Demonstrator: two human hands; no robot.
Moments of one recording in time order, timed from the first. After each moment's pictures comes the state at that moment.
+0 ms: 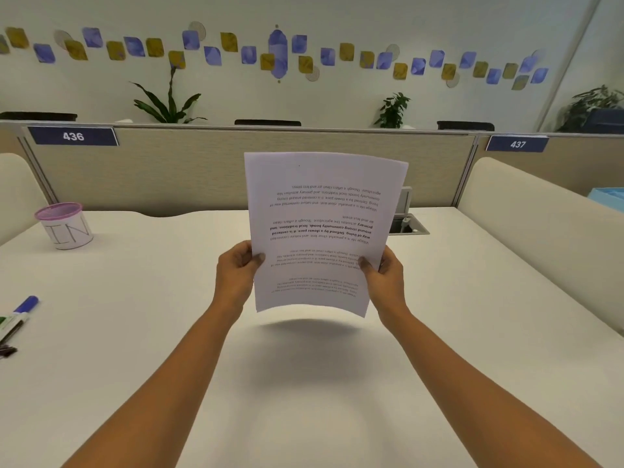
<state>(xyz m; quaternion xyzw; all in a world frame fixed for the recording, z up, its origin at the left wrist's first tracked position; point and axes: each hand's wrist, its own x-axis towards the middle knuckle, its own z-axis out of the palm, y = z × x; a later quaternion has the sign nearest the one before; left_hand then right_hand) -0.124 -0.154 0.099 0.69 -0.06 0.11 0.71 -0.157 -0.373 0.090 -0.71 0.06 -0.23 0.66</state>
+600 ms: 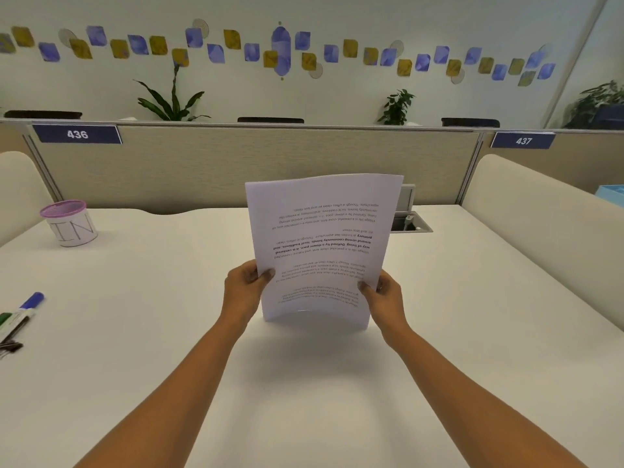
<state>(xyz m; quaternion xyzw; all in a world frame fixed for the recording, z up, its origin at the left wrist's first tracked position) -0.133 -0.159 0.074 0.72 -0.03 0.09 0.69 -0.165 -0.380 0.053 -0.73 0.10 -0.16 0.65</state>
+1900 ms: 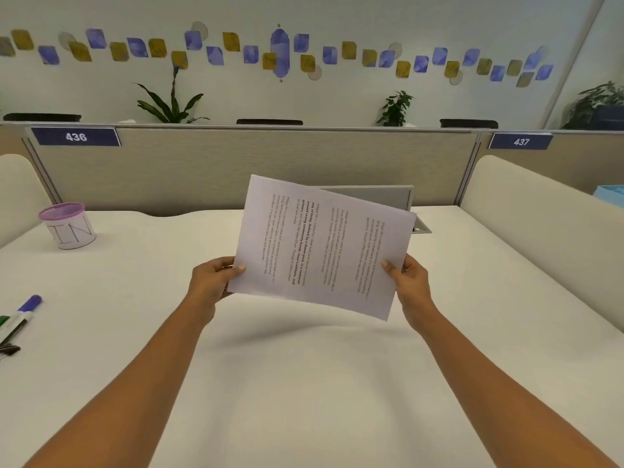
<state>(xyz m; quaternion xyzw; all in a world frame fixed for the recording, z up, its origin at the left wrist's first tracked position) -0.111 -0.114 0.088 0.69 0.09 0.01 0.72 -0.159 -0.420 0.078 -0.69 0.08 -0.18 0.70</state>
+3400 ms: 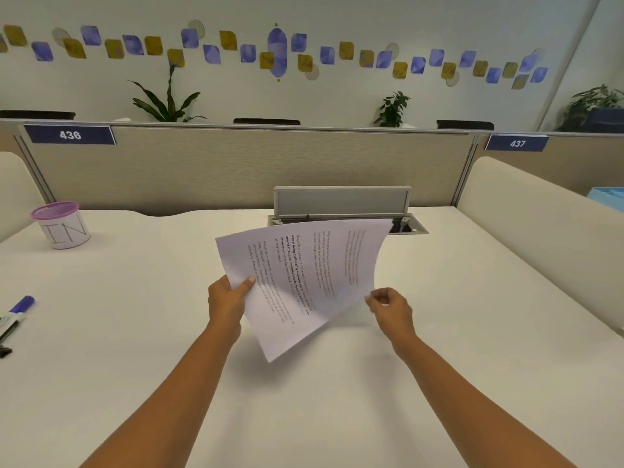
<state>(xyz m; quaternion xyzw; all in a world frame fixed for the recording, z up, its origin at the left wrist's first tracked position) -0.130 -0.151 0.065 0.65 0.14 0.06 0.75 -0.170 -0.403 0.039 -0.79 0.22 -0.12 0.55</state>
